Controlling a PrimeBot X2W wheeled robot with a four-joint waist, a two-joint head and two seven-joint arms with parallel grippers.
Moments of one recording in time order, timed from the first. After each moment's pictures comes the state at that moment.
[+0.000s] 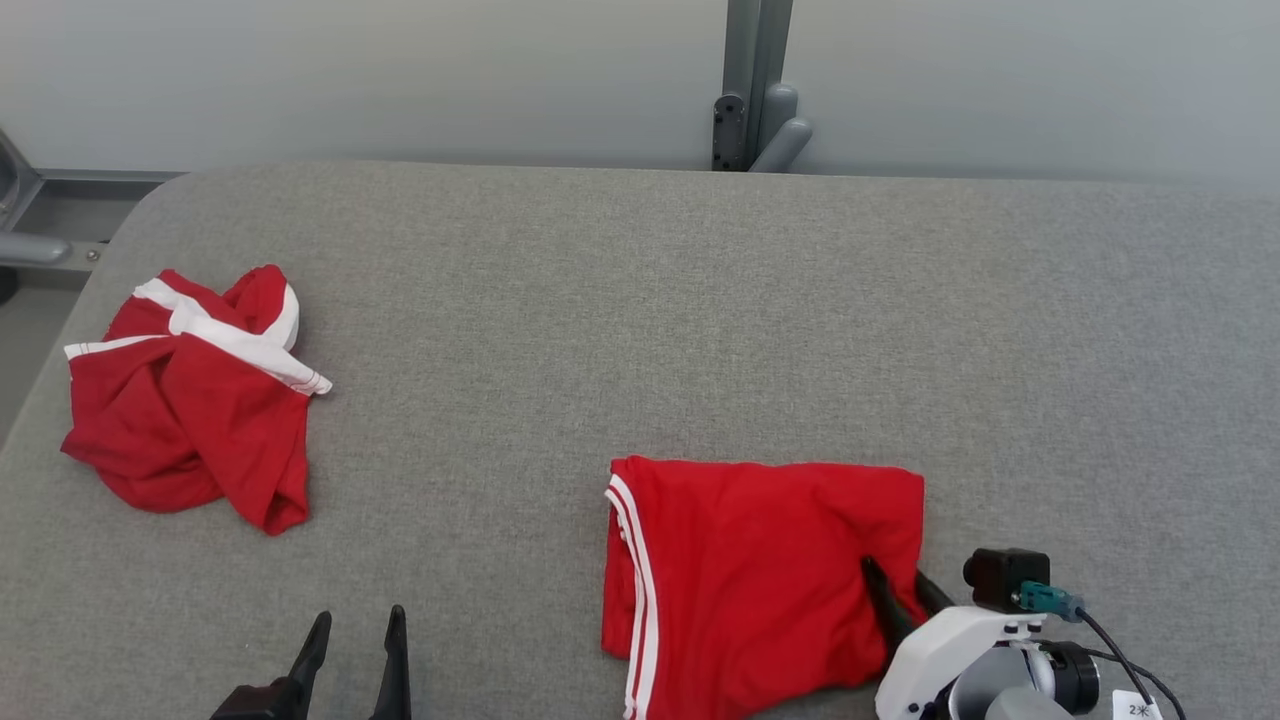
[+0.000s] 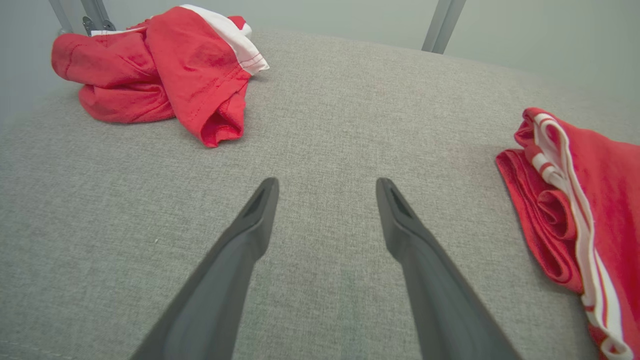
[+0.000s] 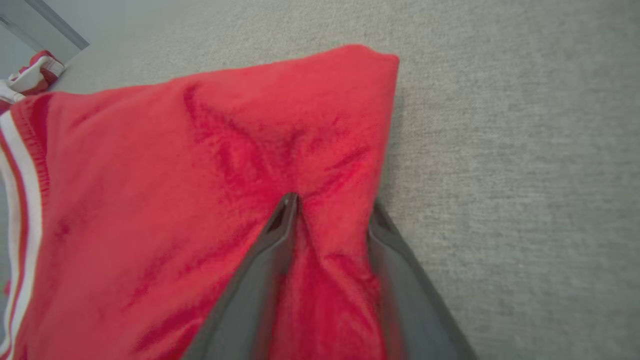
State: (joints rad) left arm 0.09 0.05 -0.03 0.34 -0.20 -0.12 -0.26; right arm -0.23 -0.05 0.27 0.77 0.45 0.13 -0.20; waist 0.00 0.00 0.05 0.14
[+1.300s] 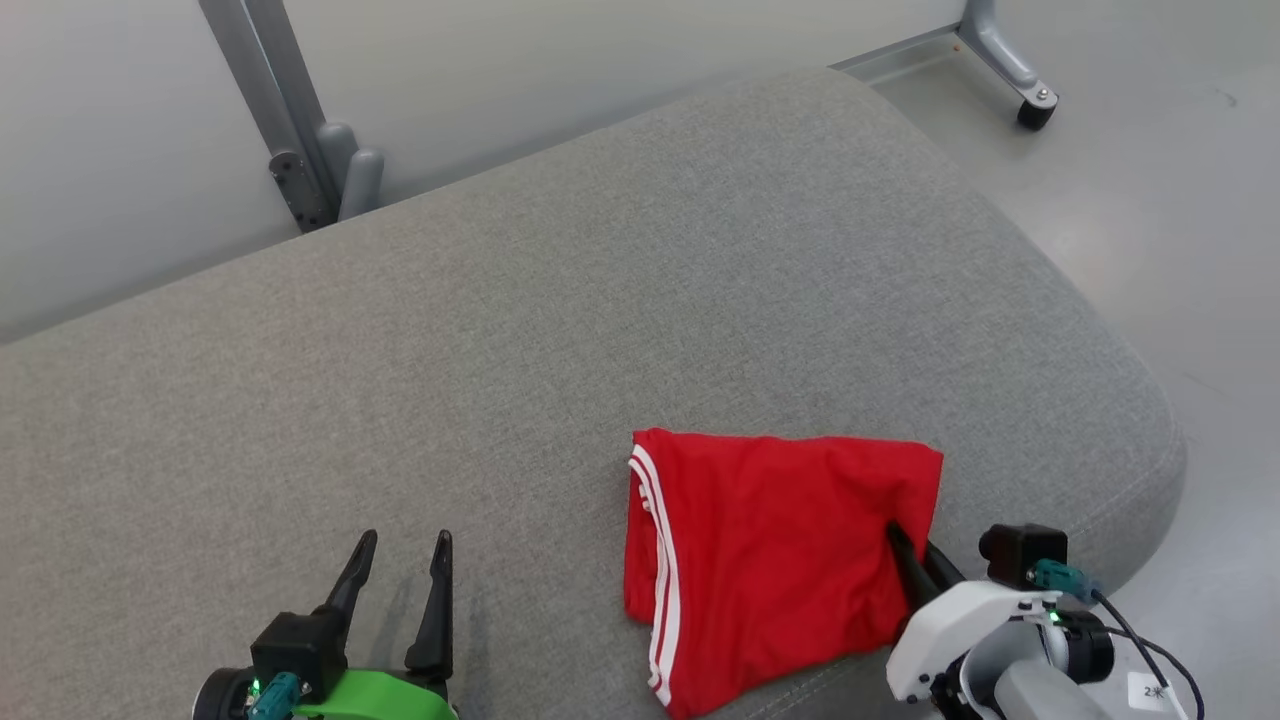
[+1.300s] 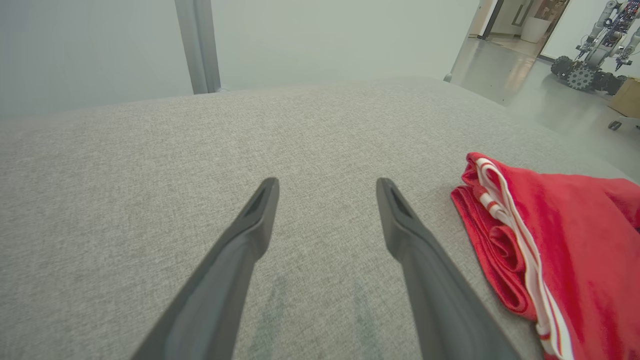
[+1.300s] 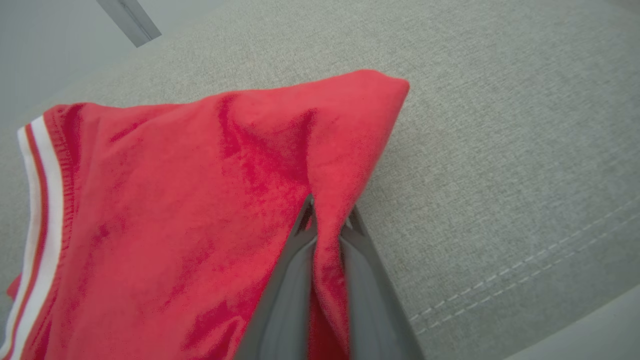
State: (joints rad) left arm 0.00 0.05 -0.11 0.31 -0.21 -0.12 -0.26; right arm -0.26 -0.06 0.23 0.78 0.41 0.13 -0.26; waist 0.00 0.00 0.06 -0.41
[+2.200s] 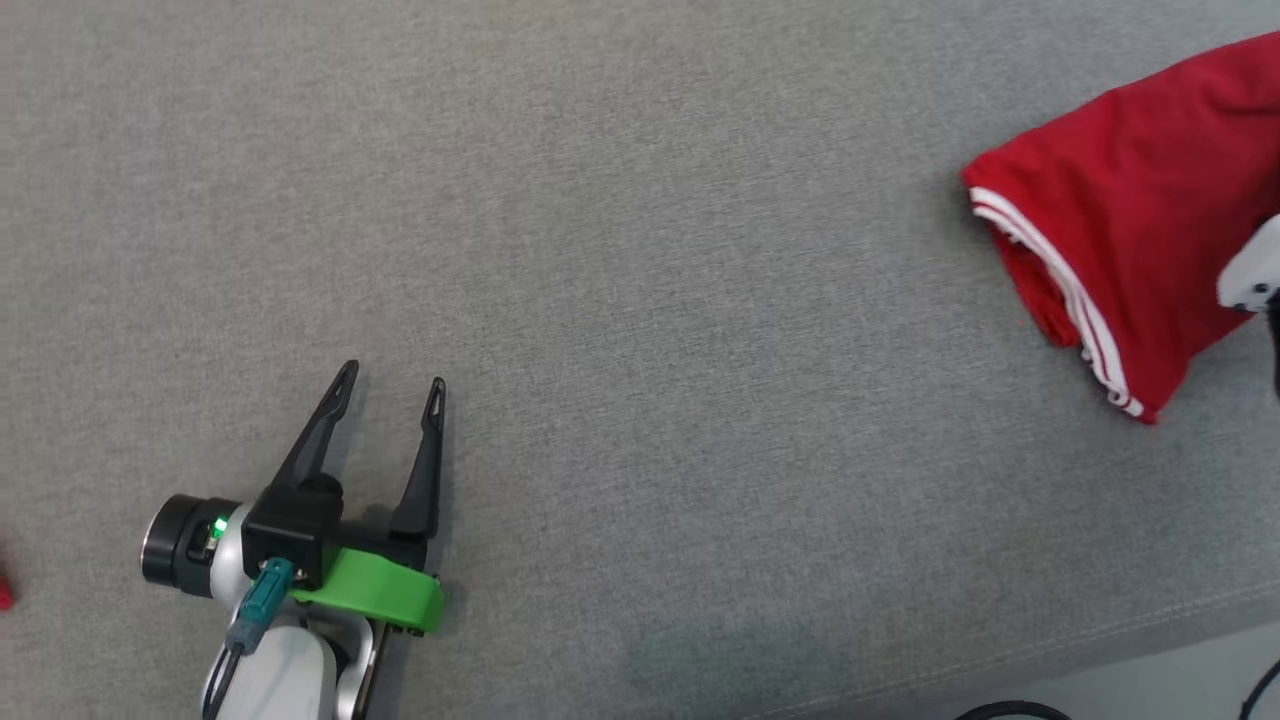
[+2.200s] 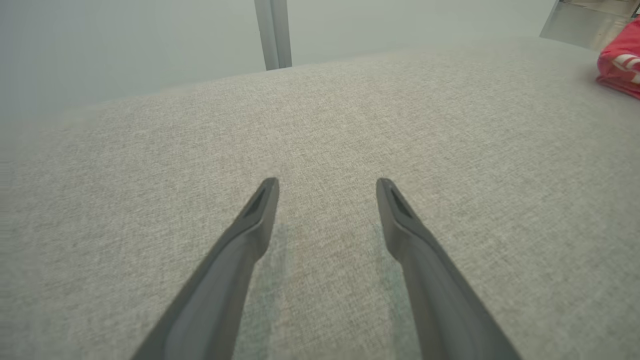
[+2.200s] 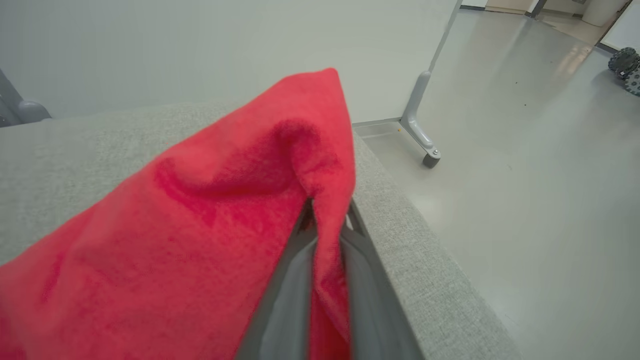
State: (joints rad) left arm -0.17 0.10 -0.13 0.19 -0.03 -0.13 -0.26; right arm -0.87 -0.35 -0.16 1.02 0.15 0.13 -0.26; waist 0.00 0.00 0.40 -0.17
